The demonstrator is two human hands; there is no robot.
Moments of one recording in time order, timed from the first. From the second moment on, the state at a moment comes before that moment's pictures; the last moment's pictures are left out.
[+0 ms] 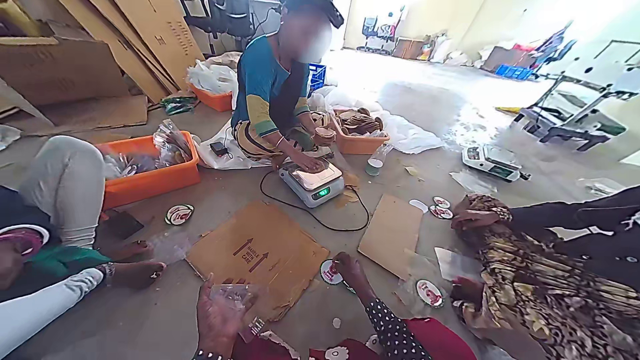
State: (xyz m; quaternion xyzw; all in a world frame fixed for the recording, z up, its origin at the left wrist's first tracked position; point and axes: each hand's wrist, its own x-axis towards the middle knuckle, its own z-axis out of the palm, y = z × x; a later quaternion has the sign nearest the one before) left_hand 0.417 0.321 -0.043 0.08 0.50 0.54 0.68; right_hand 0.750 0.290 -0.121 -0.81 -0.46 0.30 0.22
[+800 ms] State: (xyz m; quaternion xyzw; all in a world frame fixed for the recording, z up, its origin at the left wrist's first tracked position) left_hand 0.417 0.325 -0.038 0.05 0.49 0.54 0.68; right_hand 0.755 0.291 -0.117 -0.82 -0.45 0.29 0.22
